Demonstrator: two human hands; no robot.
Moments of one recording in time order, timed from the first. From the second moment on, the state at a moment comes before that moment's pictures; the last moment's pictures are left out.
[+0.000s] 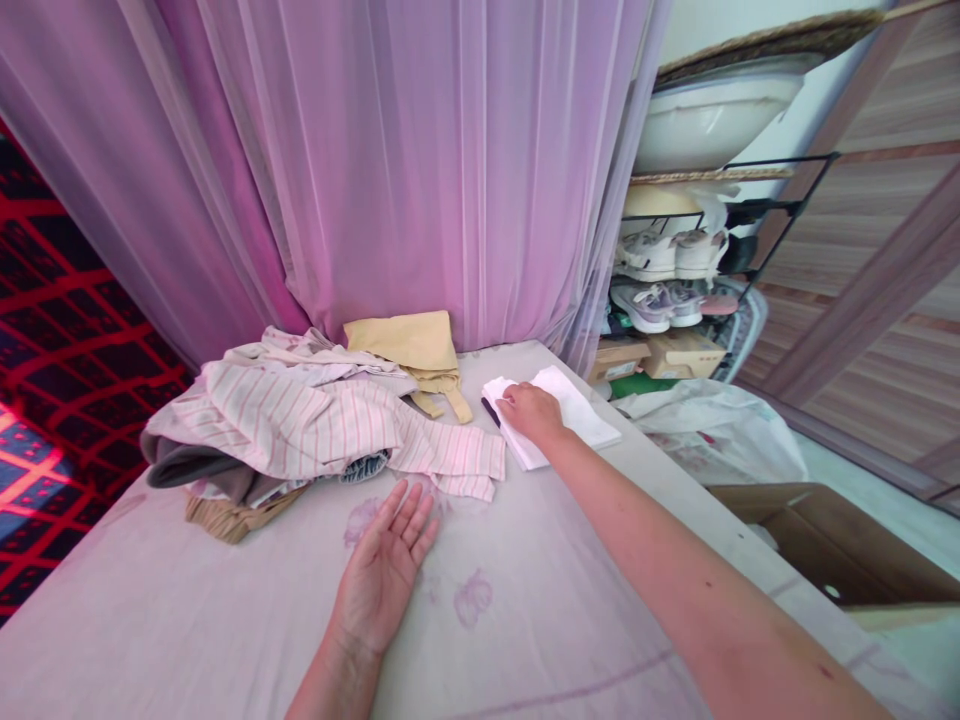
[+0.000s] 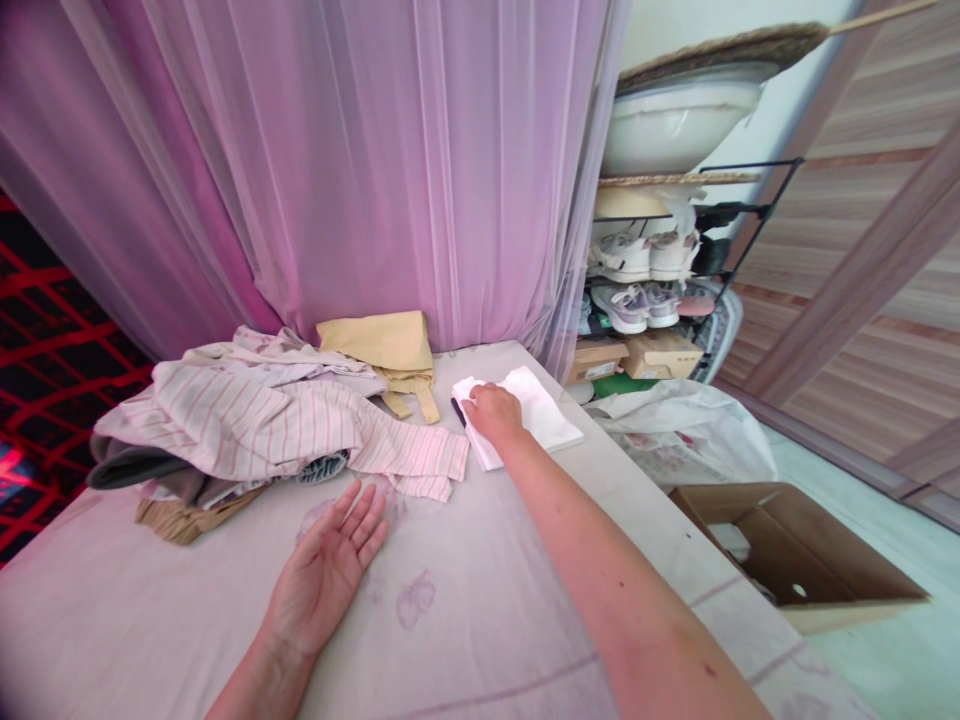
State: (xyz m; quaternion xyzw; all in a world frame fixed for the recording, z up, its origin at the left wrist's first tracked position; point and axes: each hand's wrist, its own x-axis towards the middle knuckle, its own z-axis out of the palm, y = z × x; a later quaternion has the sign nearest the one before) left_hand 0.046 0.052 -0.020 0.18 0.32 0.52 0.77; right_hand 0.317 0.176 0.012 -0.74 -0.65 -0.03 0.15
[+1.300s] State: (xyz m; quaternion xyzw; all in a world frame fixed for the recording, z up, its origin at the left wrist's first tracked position) left_hand 0.051 0.052 -0.011 0.15 0.34 0.52 0.77; right_hand 0.425 0.072 -0.034 -0.74 -0.61 -0.08 0.26
